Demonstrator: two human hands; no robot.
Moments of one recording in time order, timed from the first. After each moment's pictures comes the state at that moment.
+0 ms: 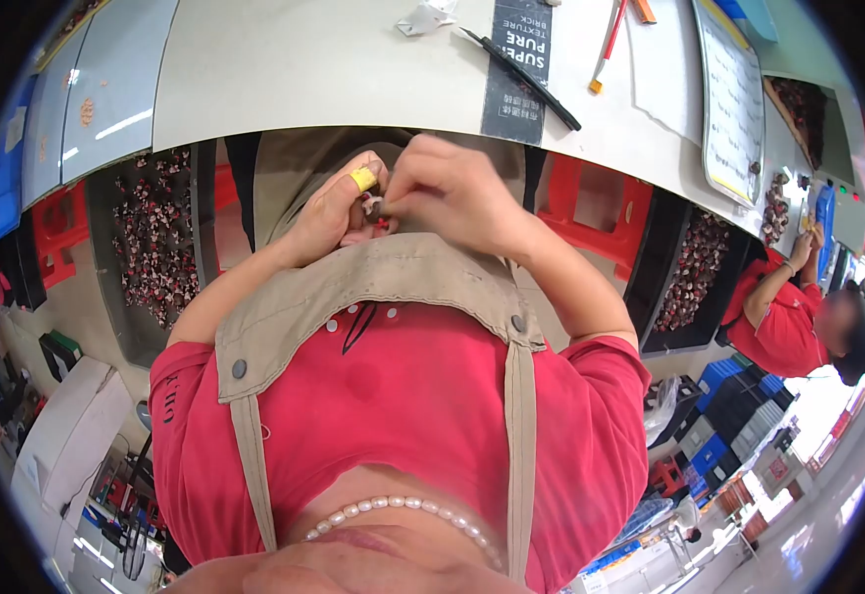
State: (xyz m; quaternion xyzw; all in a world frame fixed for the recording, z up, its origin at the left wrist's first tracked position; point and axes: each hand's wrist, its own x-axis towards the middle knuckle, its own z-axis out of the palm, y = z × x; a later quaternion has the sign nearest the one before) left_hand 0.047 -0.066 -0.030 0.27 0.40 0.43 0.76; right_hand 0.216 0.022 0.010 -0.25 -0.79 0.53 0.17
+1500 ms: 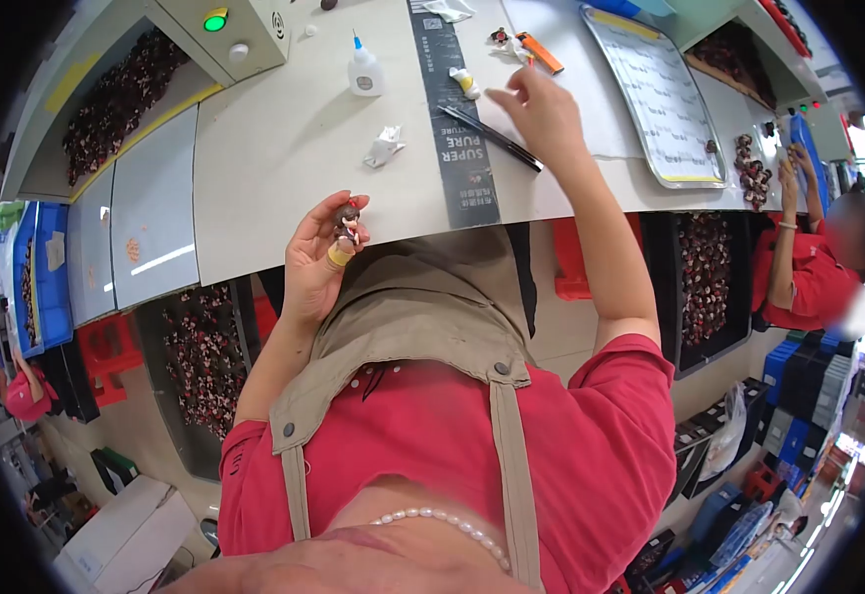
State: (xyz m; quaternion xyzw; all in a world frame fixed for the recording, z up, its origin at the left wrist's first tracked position) left_hand 0.021 -0.016 -0.013 0.33 0.33 0.61 0.64; right_hand 0.277 0.177 0.023 -0.56 -0.78 0.12 0.25
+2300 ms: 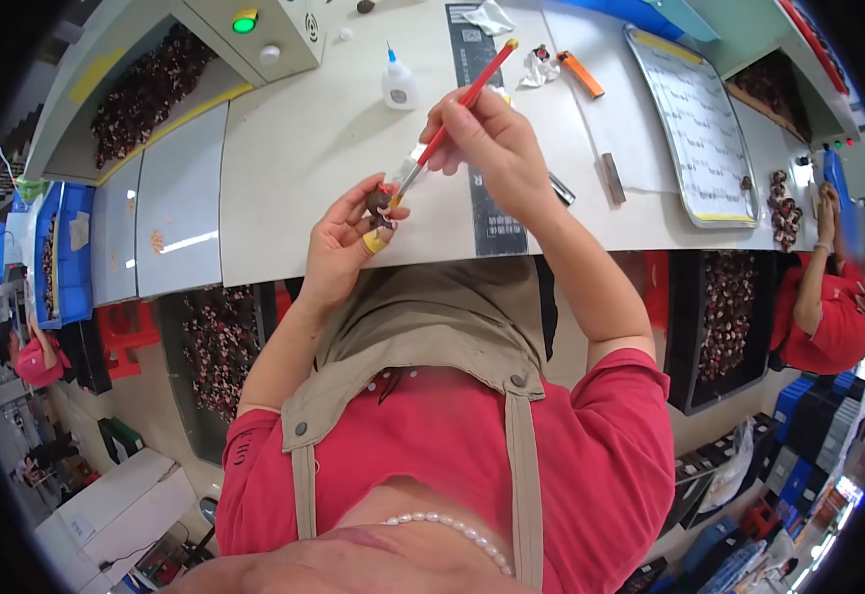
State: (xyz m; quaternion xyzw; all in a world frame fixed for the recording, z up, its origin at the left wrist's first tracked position) left_hand 0.019 0.018 -0.001 0.38 0.38 0.57 0.62; right_hand 0.203 0.132 0.053 -0.25 -0.58 0.65 0.43
